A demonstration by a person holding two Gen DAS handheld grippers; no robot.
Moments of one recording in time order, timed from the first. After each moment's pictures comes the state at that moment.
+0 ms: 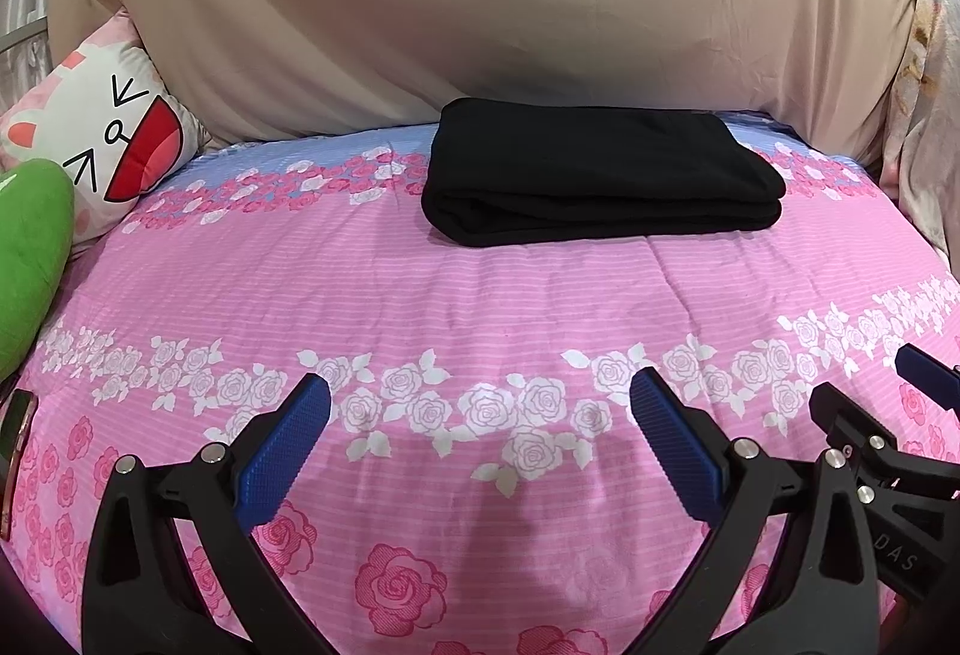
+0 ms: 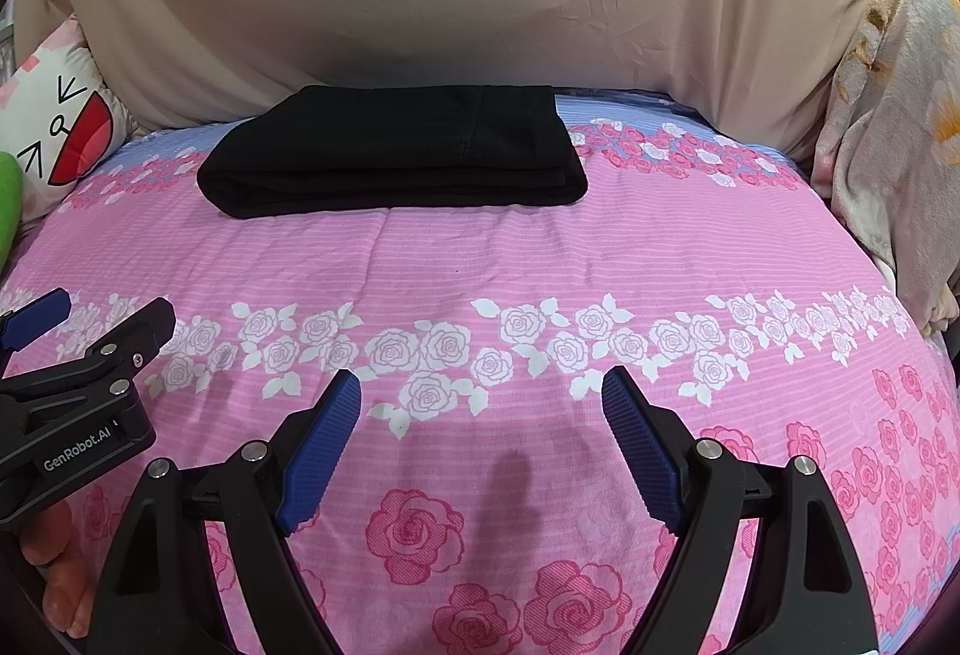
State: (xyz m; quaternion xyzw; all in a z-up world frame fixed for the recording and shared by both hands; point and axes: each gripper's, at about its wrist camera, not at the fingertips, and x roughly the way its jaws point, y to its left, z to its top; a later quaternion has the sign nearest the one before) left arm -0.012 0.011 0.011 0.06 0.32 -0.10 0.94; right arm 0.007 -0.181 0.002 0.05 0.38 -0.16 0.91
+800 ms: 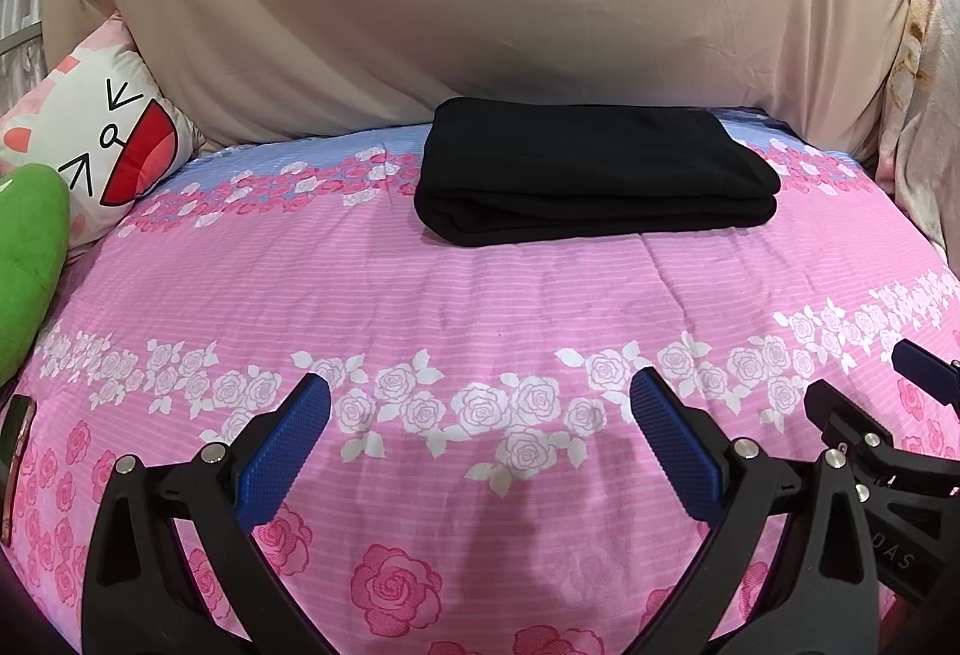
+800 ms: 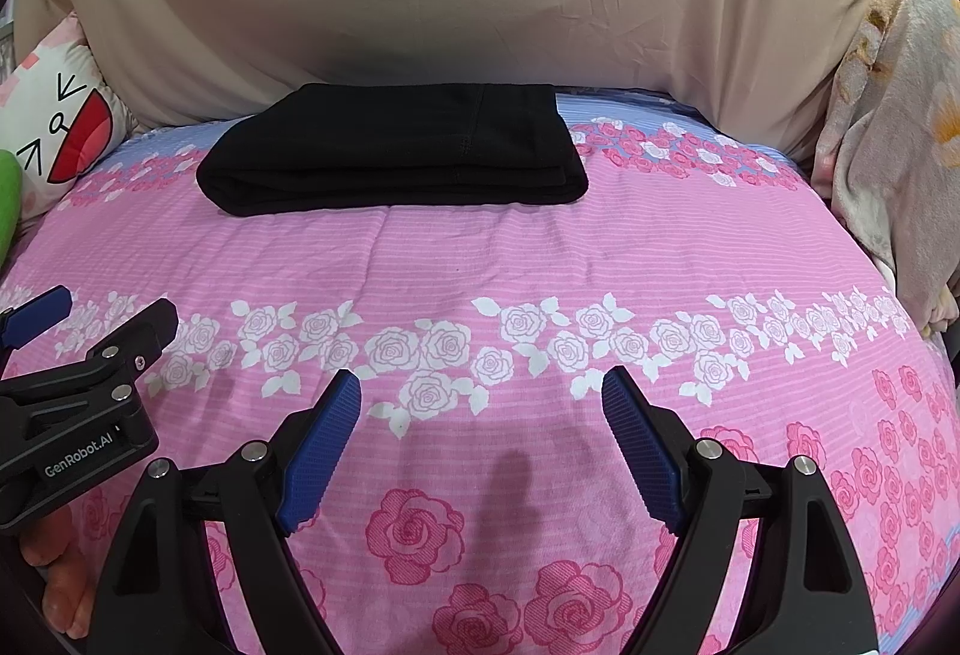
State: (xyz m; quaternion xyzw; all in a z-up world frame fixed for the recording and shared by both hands) left arm -0.011 0.013 0.010 0.07 0.32 -0.11 0.94; right arm 0.008 -0.181 0.001 0.05 0.38 -0.16 0.91
